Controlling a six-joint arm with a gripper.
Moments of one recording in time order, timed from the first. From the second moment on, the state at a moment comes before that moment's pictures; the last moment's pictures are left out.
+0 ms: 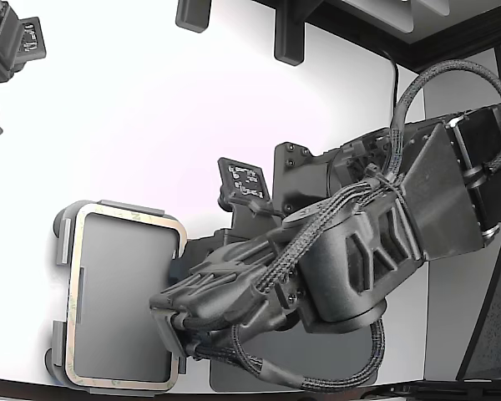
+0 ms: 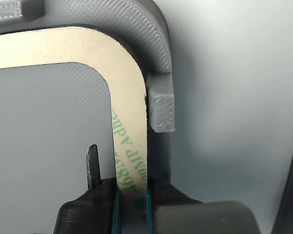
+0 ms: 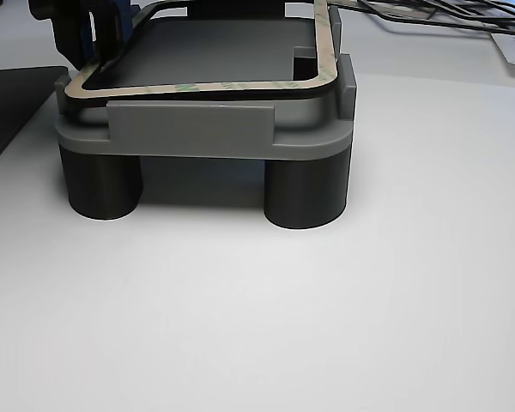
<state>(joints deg) 28.7 76.6 76.2 94.3 3.7 123.4</state>
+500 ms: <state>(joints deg) 28.5 75.8 76.0 94.3 4.0 122.1</state>
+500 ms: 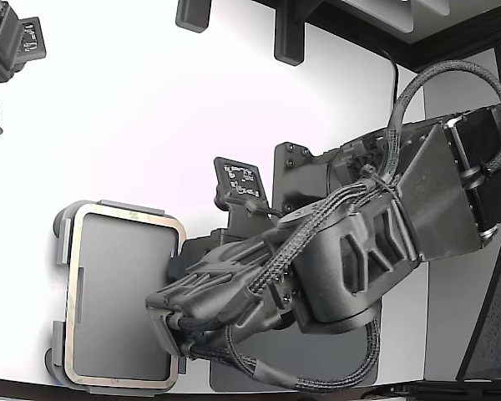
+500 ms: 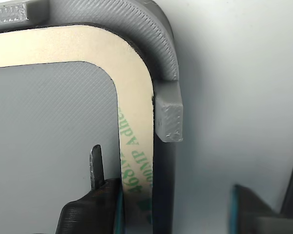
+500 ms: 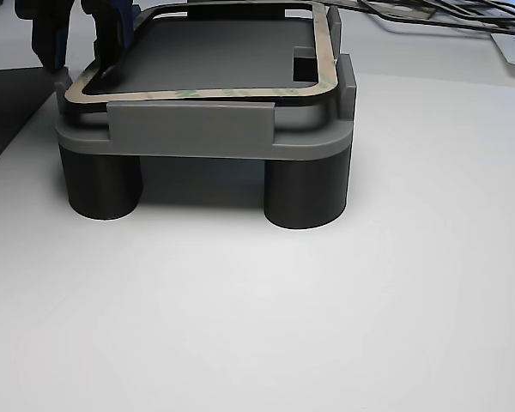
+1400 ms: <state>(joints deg) 23.4 107.2 93.2 71.7 29.4 67.0</state>
